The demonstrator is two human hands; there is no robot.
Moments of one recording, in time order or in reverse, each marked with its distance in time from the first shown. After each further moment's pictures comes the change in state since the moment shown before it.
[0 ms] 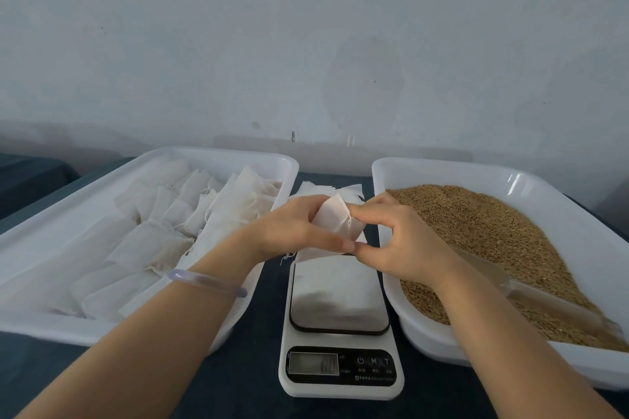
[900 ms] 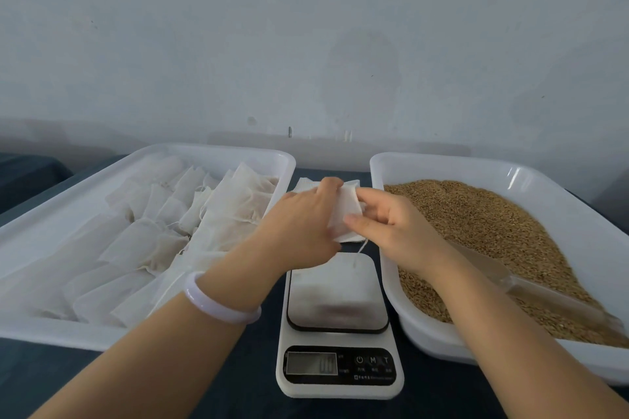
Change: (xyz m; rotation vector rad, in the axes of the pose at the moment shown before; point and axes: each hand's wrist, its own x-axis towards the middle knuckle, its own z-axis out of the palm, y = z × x) left_hand 0.012 -0.009 0.018 1.008 0.369 0.124; right_hand 0.007 0.003 0.004 0.441 -0.034 0.195
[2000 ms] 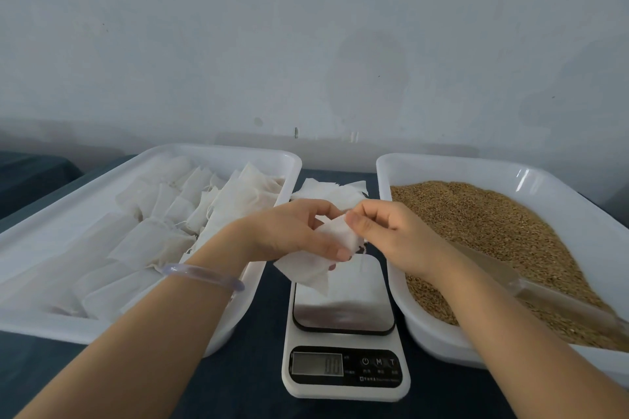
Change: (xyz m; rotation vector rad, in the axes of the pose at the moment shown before) left_hand -0.008 -0.021 -0.023 -1.053 -0.560 -0.285; right_hand 0.000 -0.003 0.005 -0.081 -0.052 0.082
